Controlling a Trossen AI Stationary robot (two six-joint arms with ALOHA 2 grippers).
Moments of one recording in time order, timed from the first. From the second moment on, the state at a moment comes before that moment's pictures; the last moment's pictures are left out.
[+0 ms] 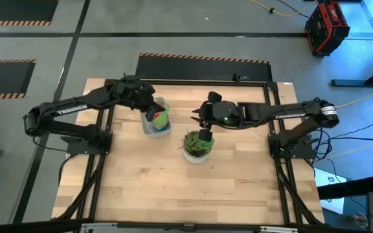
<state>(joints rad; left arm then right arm) 0.43 1.08 0.91 -0.38 0.29 -0.46 0.04 1.48 1.29 -0.35 0.35 -0.03</state>
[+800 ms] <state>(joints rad) 0.81 1.07 0.44 0.20 0.61 -0.67 0.04 1.38 1.06 -0.03 0.23 -0.03</state>
